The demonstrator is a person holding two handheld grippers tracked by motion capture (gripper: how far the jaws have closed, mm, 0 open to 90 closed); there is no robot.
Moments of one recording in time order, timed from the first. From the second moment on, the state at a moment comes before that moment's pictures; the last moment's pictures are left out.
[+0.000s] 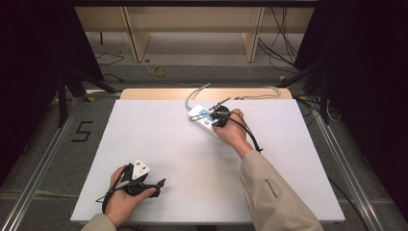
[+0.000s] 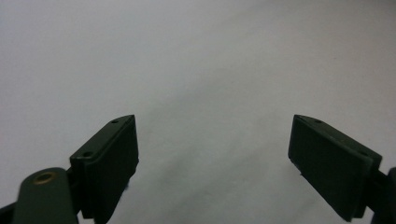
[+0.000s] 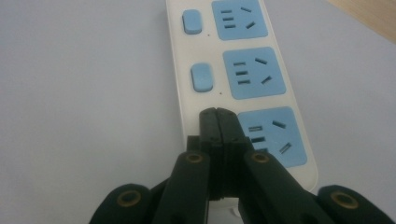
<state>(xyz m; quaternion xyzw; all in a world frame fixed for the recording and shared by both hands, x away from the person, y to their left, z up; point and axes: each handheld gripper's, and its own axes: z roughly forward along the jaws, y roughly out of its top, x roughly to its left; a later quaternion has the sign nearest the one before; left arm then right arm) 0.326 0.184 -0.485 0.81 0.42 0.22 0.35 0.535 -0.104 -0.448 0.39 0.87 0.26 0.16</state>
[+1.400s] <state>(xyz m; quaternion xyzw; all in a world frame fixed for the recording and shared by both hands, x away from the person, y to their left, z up) 0.326 0.184 -0.485 0.81 0.42 0.22 0.35 0.531 -0.106 -0.451 0.40 0.86 0.28 0.17</state>
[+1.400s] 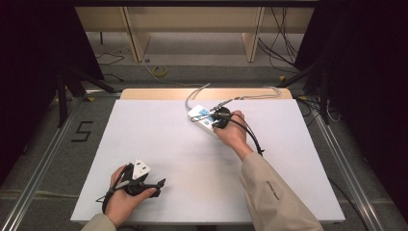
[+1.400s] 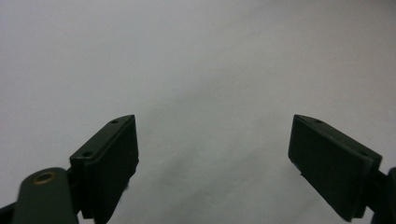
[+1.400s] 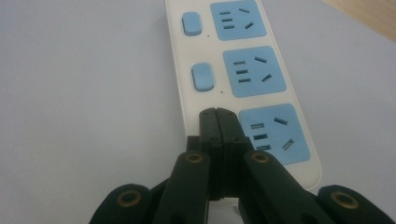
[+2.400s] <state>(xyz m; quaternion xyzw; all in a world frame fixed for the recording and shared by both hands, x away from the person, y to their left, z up) 0.326 0.184 -0.485 0.80 0.42 0.23 0.35 0.513 -0.125 -0.439 0.39 0.85 0.30 0.17</state>
